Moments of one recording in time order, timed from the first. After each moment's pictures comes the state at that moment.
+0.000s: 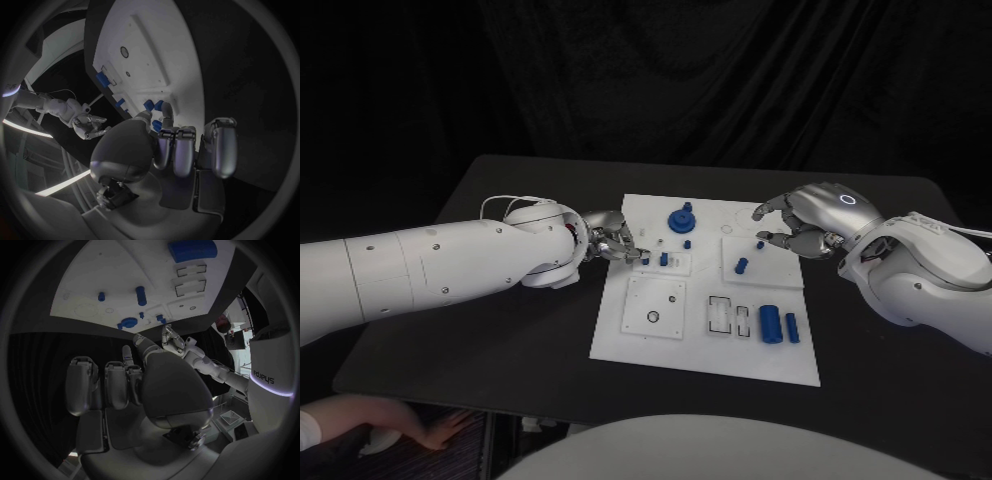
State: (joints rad) left arm 1.25 -0.77 -0.21 1.48 -1.14 -0.09 -0.32; left_hand 1.13 0.07 0.00 0.29 0.33 0.98 0.04 0.27 1.19 1.47 -0.02 1.57 1.31 1.47 -0.07 1.57 1.31 0.04 1.46 0.04 1.38 1.31; right arm 1.31 -0.99 -0.25 1.70 -1.67 -0.49 -0.14; right_hand 1.39 -0.02 0.21 0.10 0.23 0.86 0.12 0.07 0.43 1.47 0.01 1.47 1.31 1.47 -0.06 1.41 1.31 0.05 1.47 0.06 1.37 1.31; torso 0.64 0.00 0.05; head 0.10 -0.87
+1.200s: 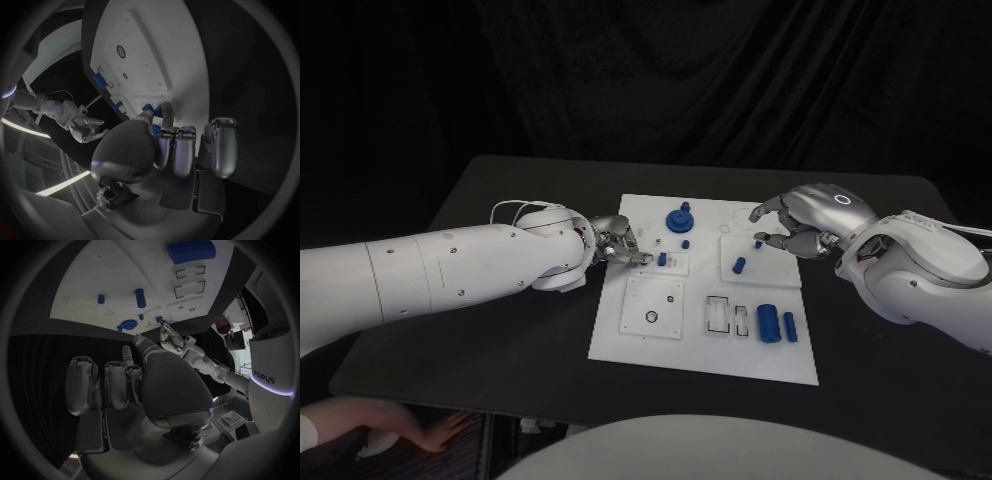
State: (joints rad) left arm 1.23 -0.72 -0.21 1.43 -1.14 -0.09 -0.33; left_hand 1.17 0.08 0.00 0.28 0.34 0.98 0.04 0.25 1.18 1.47 -0.02 1.57 1.31 1.47 -0.07 1.57 1.31 0.04 1.46 0.04 1.38 1.31; right arm 1.31 -0.99 -0.25 1.69 -1.67 -0.47 -0.14; right_hand 1.39 -0.02 0.22 0.10 0.23 0.86 0.12 0.07 0.43 1.47 0.01 1.47 1.31 1.46 -0.06 1.41 1.31 0.05 1.47 0.06 1.36 1.31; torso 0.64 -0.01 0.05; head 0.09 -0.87
